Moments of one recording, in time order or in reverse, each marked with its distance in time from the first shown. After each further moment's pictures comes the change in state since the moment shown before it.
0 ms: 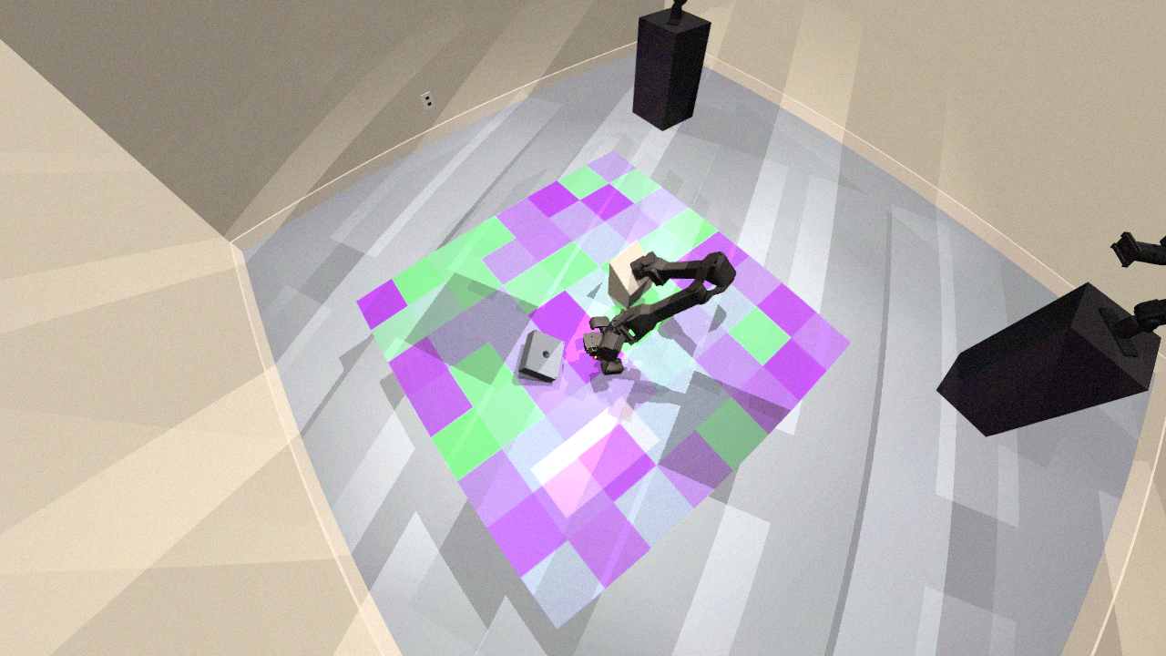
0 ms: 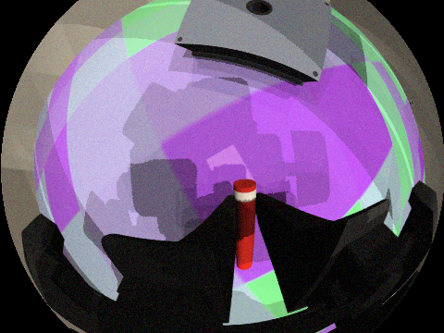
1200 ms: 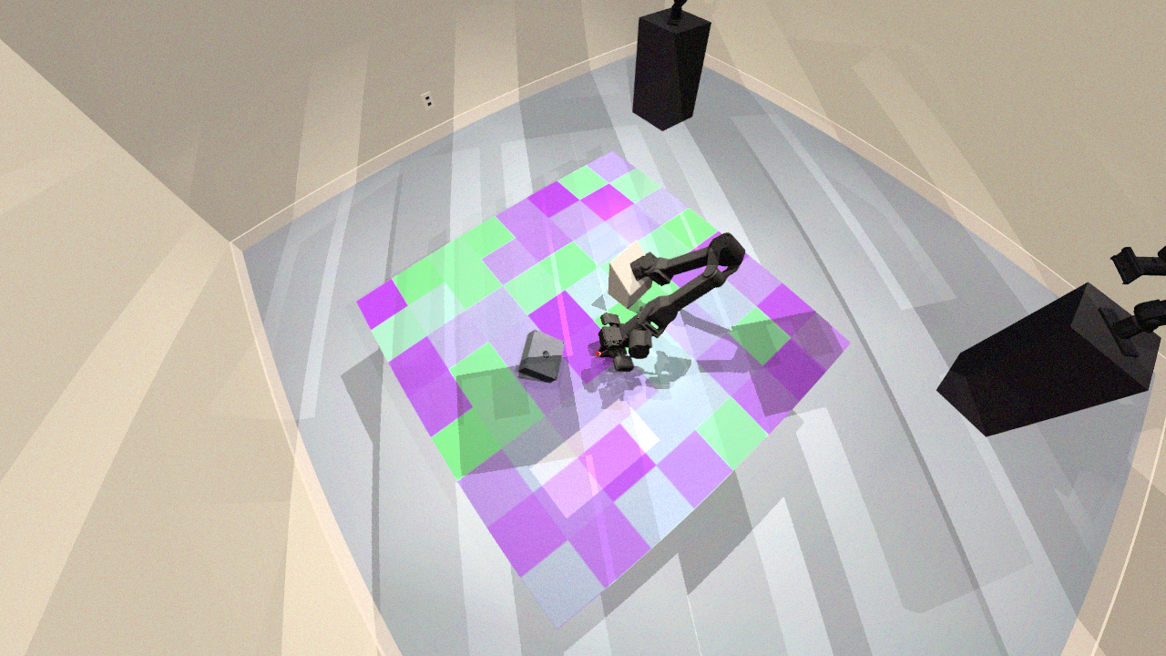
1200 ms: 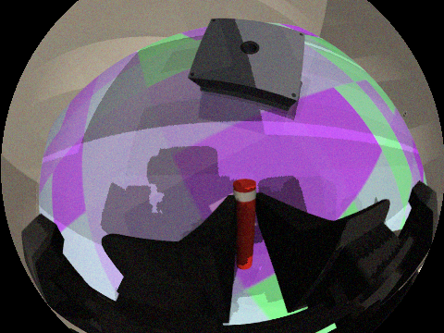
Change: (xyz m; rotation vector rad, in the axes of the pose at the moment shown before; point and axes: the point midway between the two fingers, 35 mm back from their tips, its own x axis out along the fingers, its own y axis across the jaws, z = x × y) arm -0.019 0.000 -0.015 0.001 -0.310 -0.003
